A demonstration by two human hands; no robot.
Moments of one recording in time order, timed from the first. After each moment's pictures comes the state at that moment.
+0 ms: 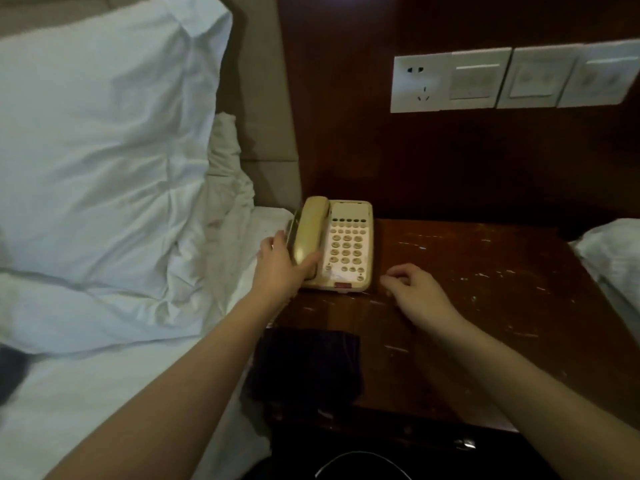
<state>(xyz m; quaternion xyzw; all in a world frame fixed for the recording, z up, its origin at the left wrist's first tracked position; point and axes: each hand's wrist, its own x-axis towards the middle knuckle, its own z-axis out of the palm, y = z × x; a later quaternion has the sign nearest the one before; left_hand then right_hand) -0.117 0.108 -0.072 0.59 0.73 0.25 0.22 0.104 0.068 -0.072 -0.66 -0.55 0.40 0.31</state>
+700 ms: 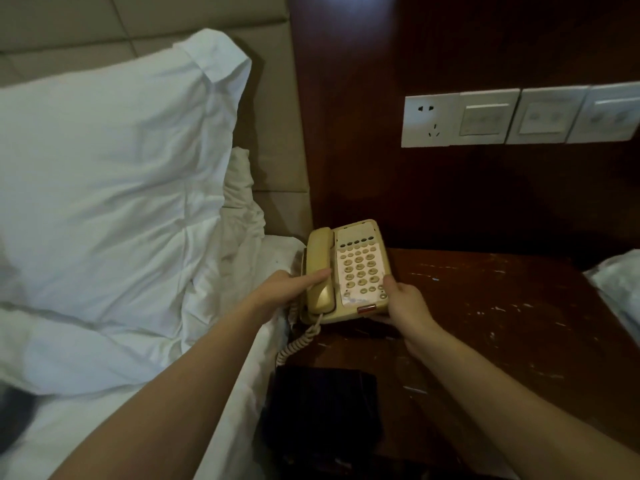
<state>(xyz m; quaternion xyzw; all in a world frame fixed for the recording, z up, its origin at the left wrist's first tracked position) -0.152 0.148 -0.053 0.49 0.71 0.22 0.47 0.057 0.112 -0.068 -0.61 -0.38 0.55 0.42</state>
